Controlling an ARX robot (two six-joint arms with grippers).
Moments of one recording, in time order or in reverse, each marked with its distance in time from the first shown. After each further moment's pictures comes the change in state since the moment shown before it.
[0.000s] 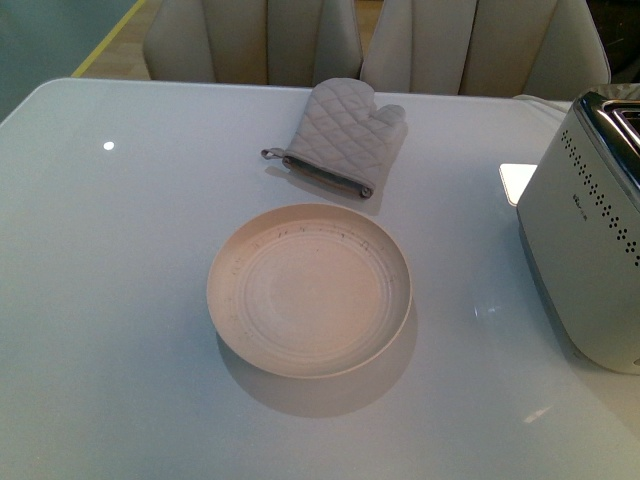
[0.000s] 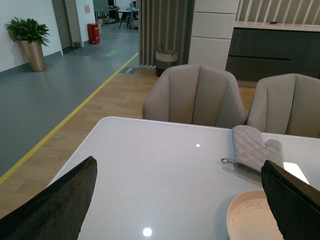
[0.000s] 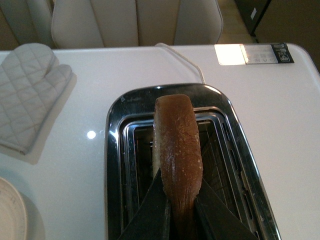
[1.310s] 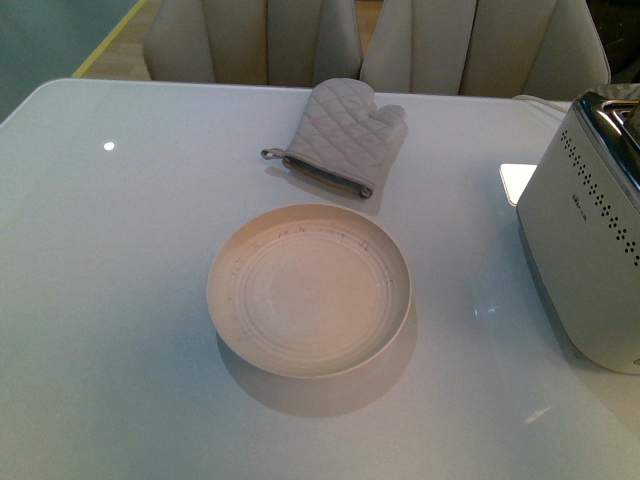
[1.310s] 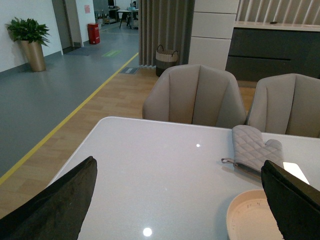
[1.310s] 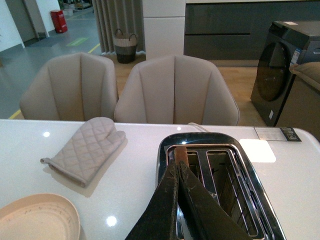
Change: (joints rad) left arm 0.000 0.000 0.000 0.000 0.000 0.000; right arm 0.046 -0.703 -0.574 0.333 -0.103 0.001
